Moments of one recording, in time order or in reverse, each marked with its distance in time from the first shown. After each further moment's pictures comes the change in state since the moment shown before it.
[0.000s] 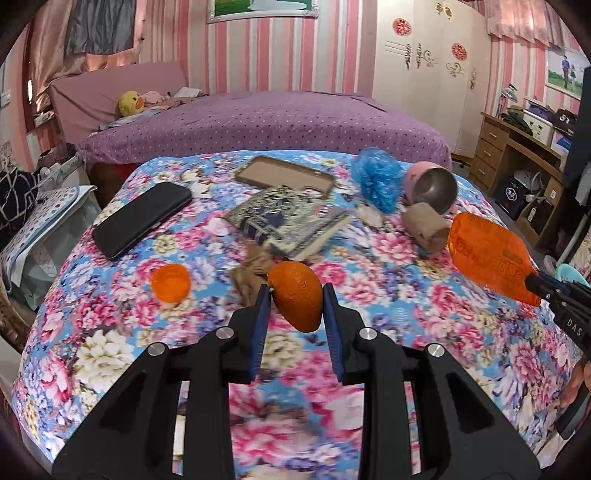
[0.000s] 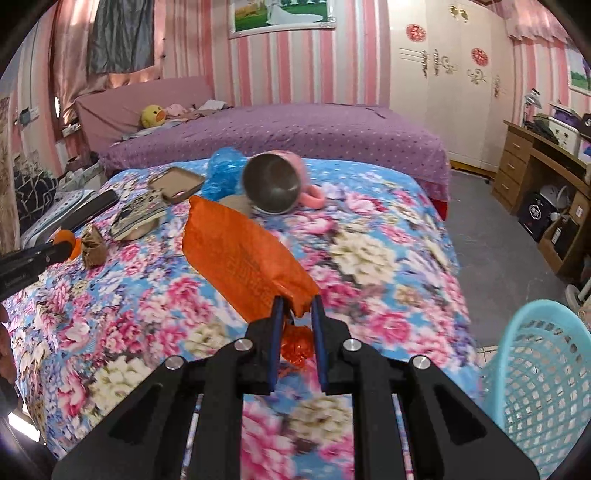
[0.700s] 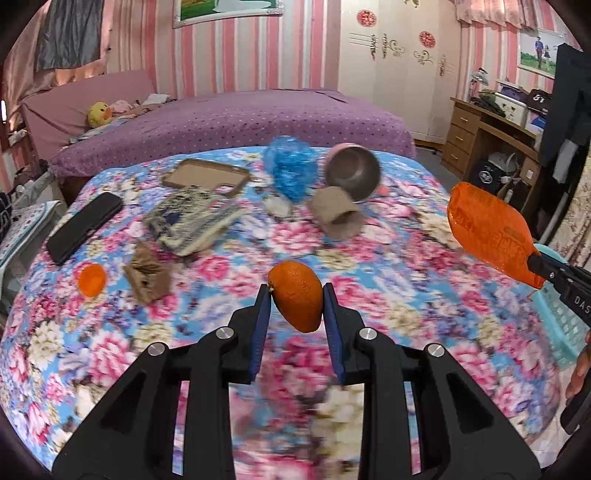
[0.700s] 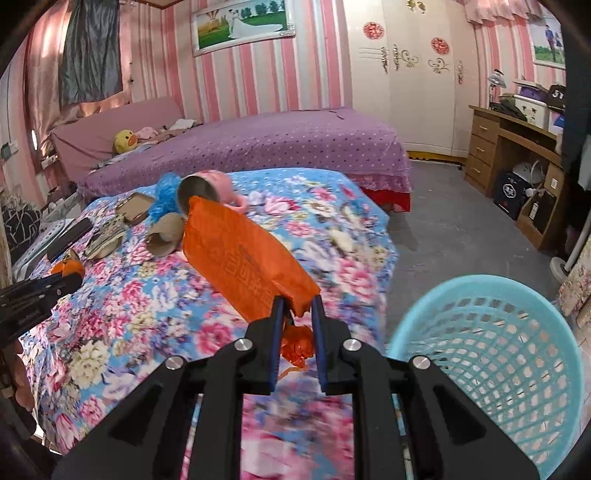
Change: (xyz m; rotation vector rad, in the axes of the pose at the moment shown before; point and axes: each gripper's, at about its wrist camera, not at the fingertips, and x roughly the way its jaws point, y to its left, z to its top) left arm -0.002 -0.095 -0.008 0.068 0.010 -0.086; right arm -0.042 -0.087 -0.016 0.110 -0.037 -0.060
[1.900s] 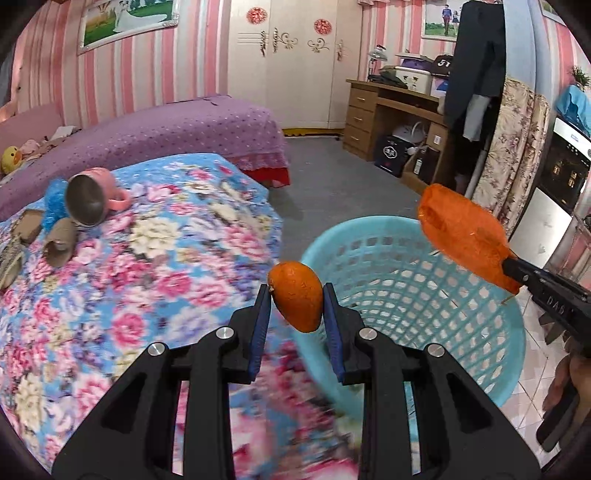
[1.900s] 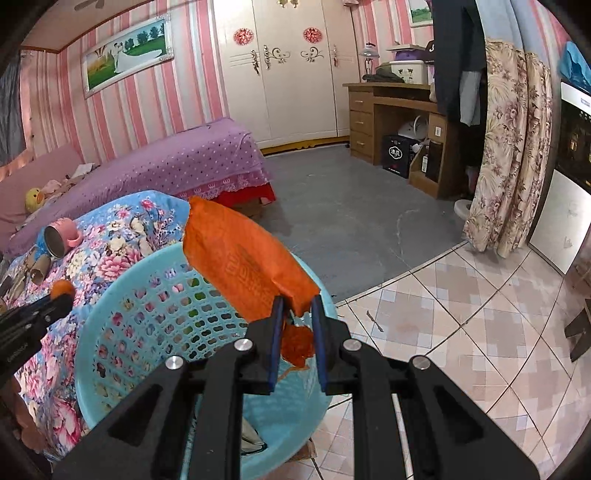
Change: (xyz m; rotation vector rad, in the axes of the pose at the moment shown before) left arm 0.008 -0.278 -0.021 0.187 -0.014 -0.283; right arm -0.078 -0.220 -0.061 0.256 -0.027 -0.314
